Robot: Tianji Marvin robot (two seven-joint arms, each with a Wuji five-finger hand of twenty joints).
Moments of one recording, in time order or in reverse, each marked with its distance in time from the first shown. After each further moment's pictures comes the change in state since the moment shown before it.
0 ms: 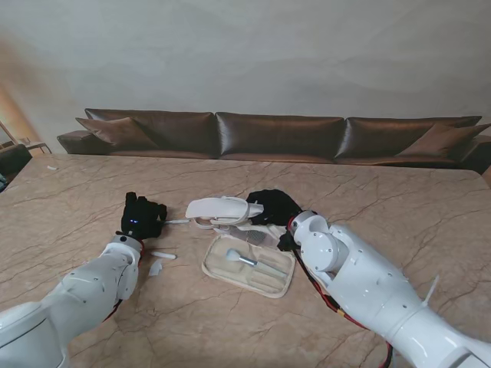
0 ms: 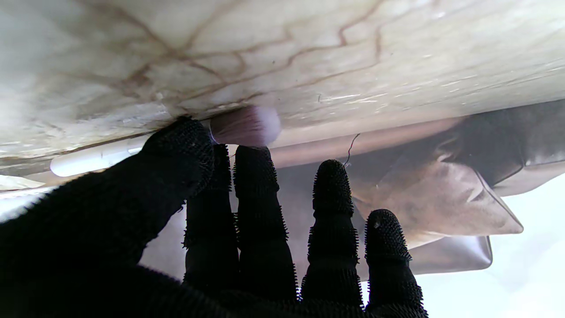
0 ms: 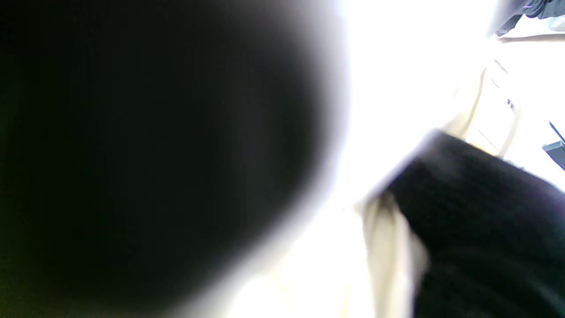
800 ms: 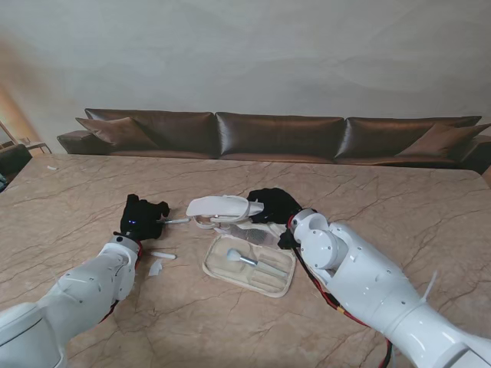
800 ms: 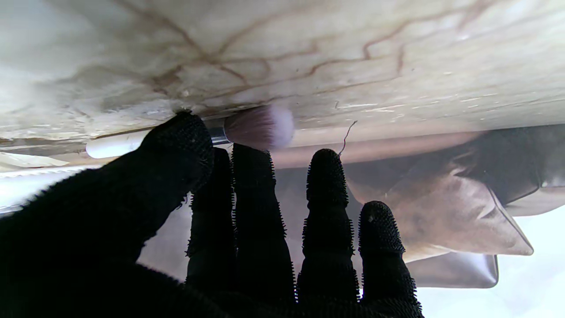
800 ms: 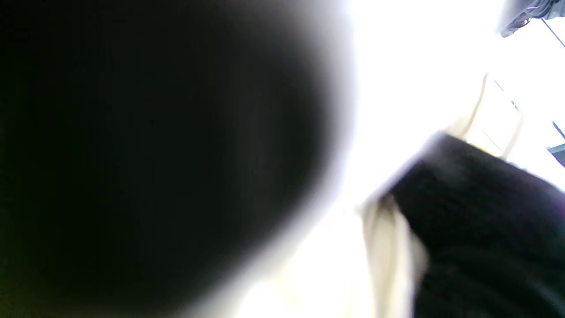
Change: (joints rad) left arm 0.004 0.009 -0.033 0.005 0.000 -0.103 0.000; right arm 0.020 -0.004 -0.011 0.023 0.002 0.002 -0.001; left_hand 0.005 -0.026 0.010 -0.002 -0.224 0.048 -0.009 0.250 0.039 0.000 -0.081 -0.218 0.104 -0.034 -0.051 -0.037 0.062 -0.037 0.035 0.000; right_hand 0.000 0.000 0.000 0.000 -0.004 0.000 0.000 0.000 0.000 -0.001 0.000 0.000 0.001 -0.004 0.000 0.000 0.000 -0.002 -0.002 0.000
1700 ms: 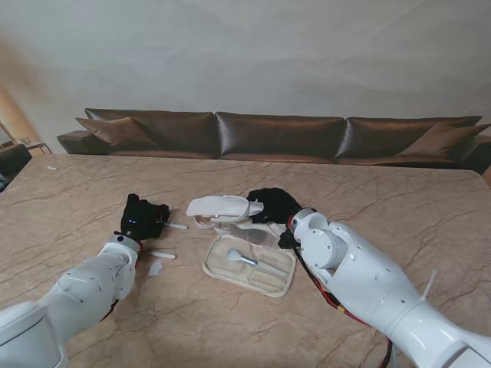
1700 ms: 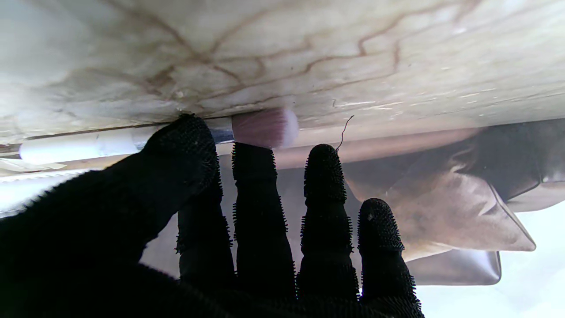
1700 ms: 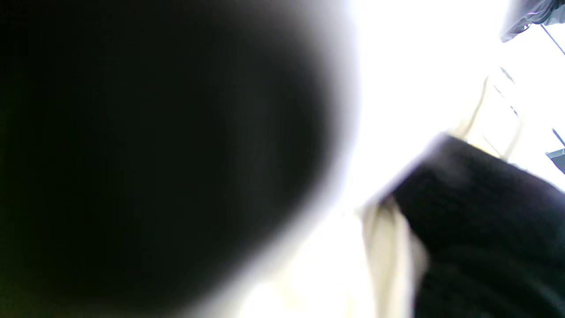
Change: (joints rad) left arm -0.005 -0.002 0.014 0.003 0.002 0.014 -0.004; right arm 0.010 0.000 -0.010 0.010 -0.006 -0.006 0.001; left_hand 0.004 0.026 0.015 -0.001 0.148 -0.135 0.049 0.129 0.113 0.019 -0.254 -0.074 0.040 -0.016 0.026 -0.058 0.026 -0.006 0.001 0.010; right_hand 0.000 0.000 0.000 0.000 -0.004 0.000 0.000 0.000 0.000 -0.002 0.000 0.000 0.000 -0.006 -0.001 0.000 -0.002 -0.001 -0.001 0.000
